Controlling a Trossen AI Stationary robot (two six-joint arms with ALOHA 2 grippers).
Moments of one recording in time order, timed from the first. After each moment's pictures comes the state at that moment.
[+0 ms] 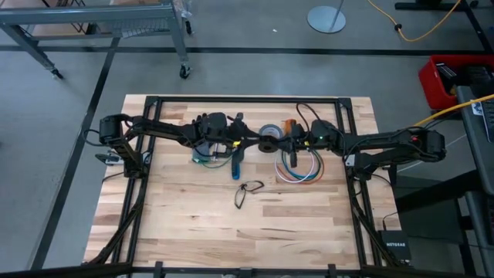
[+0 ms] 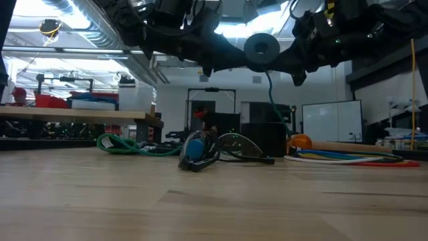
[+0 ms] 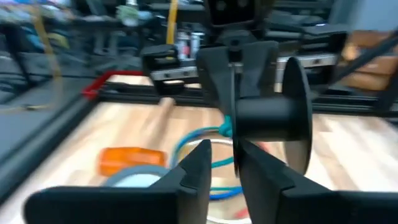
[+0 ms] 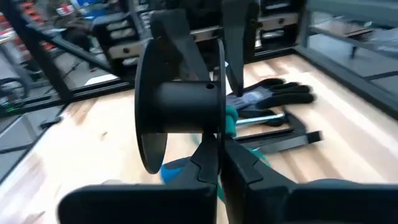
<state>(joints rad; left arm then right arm) 0.23 1.69 0.93 0.58 0.14 0.03 -0.25 1.17 0.44 0.54 -0.23 0.15</state>
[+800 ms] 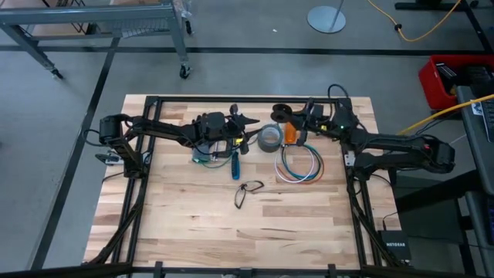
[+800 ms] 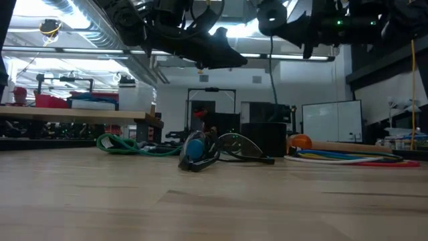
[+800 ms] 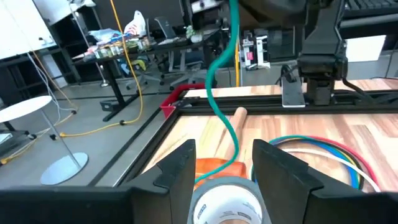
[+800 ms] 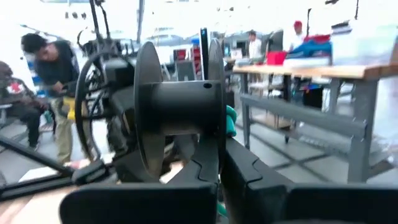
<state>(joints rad) 0.22 1.68 0.93 0.63 -0.12 0.18 -0.43 1.00 0.44 0.73 -0.15 0.11</state>
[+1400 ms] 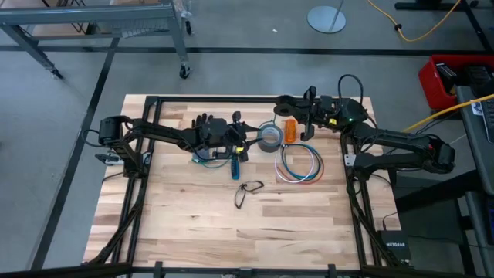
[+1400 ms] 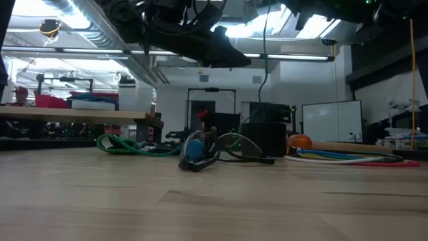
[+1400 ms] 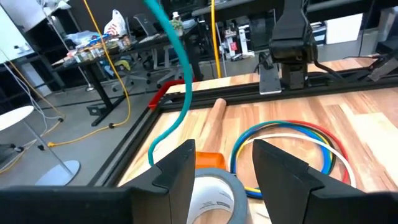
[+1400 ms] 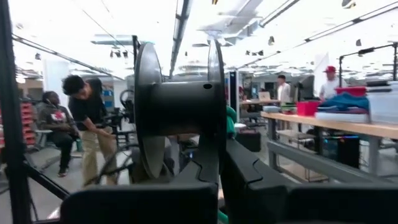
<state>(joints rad) 0.16 1.69 0.93 0.59 -0.11 0.25 -0.43 1.00 0.61 0.75 -0.29 0.12</state>
